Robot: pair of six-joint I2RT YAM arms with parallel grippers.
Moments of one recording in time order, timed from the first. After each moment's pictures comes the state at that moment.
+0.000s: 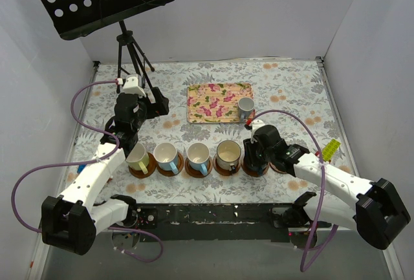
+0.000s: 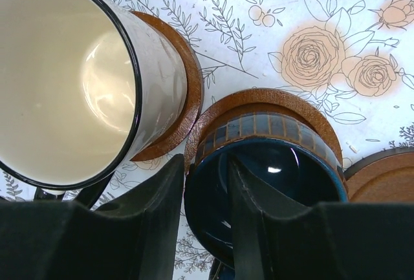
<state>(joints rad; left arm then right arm) -0.27 1.07 0.78 0.02 -0.08 -0.36 0.71 1.09 0.56 -0.33 -0.02 0.28</state>
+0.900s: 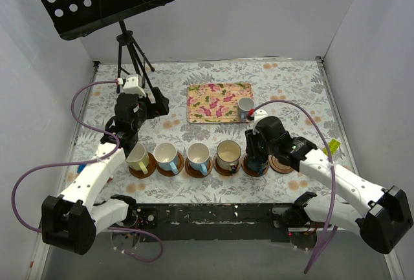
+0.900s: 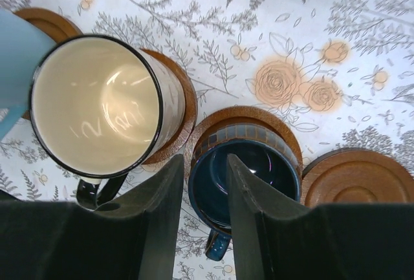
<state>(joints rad) -0.27 1.08 0.78 0.02 -0.08 -0.36 0.71 1.04 0.70 -0.48 0.04 0.25</state>
